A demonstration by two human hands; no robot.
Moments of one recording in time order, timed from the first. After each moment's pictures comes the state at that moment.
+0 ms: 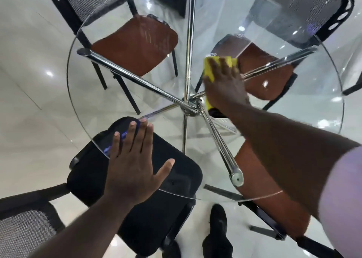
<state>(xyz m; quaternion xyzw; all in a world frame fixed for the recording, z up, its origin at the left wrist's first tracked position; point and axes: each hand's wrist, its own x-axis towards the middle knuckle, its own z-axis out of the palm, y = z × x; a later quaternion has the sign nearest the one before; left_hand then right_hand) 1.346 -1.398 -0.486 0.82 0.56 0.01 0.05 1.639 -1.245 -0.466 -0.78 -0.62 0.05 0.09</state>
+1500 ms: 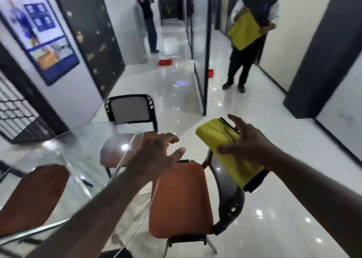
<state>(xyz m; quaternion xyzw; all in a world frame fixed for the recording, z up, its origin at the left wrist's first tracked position) 1.760 -1.581 -0.078 0.94 0.20 0.11 0.25 1.929 -1.804 -0.064 -0.89 -0.25 0.17 0.35</state>
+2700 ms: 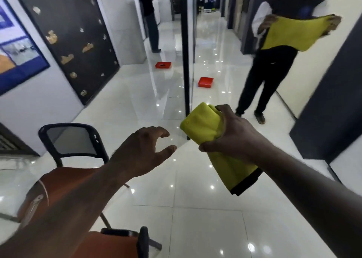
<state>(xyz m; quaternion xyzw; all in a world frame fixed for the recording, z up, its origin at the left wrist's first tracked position) 2.379 -1.568 -0.065 0.95 0.23 0.13 0.17 2.555 -1.772 -0.022 -0.86 -0.37 0.17 0.31</state>
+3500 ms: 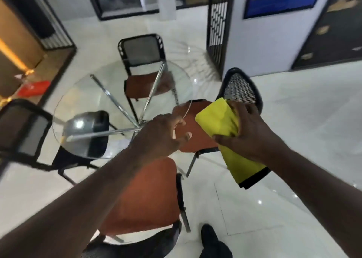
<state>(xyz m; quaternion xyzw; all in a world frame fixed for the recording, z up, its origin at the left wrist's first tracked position) 2.238 -1.395 -0.152 0.61 0.75 0.21 0.14 2.475 -1.287 -0.139 -0.46 -0.83 0.30 0.13</state>
